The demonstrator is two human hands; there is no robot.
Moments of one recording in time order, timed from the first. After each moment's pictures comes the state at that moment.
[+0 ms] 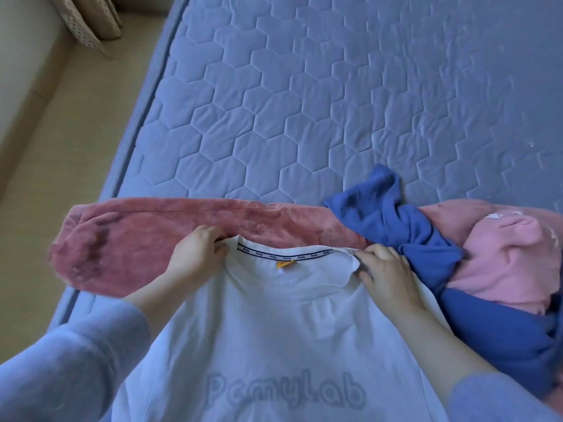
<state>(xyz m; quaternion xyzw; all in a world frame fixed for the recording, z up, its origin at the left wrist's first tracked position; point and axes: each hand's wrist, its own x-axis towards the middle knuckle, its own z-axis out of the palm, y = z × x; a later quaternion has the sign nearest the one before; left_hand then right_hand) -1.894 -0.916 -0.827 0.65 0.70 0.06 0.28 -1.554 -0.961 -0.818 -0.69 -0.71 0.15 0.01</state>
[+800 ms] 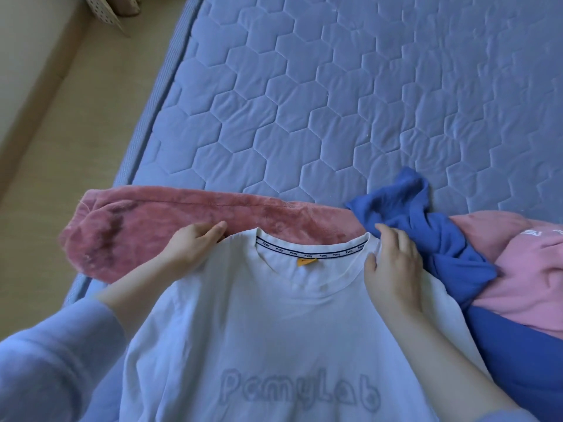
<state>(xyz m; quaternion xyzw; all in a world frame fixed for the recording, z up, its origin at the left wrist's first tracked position) -1.931 -0.909 -0.825 0.47 0.75 0.11 0.46 -1.607 -0.939 -0.809 -0.77 -0.62 0.10 0.09</state>
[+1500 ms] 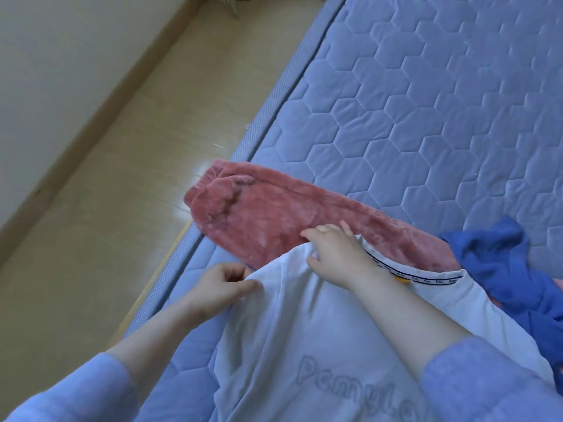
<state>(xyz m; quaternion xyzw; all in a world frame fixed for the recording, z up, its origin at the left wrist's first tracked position) -2.029 -1.036 -0.803 0.32 0.67 0.22 0.64 -1.834 -0.908 -0.793 -0.44 -0.84 0.24 -0.19</state>
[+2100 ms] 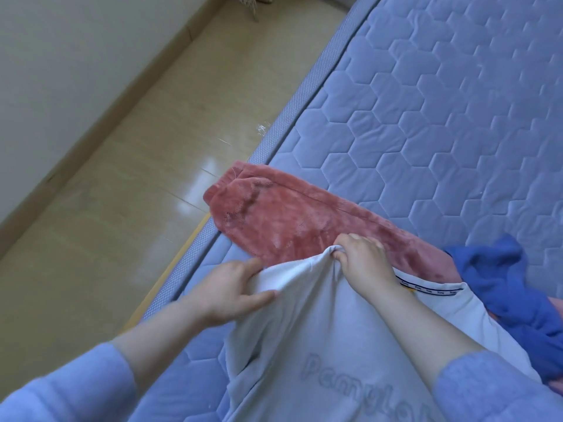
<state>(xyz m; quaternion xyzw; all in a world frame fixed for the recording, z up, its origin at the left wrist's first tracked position) -2.045 -1.045 -0.783 0.61 0.65 0.12 0.43 -1.817 -0.912 -0.792 -0.51 -0.83 0.16 -0.15</state>
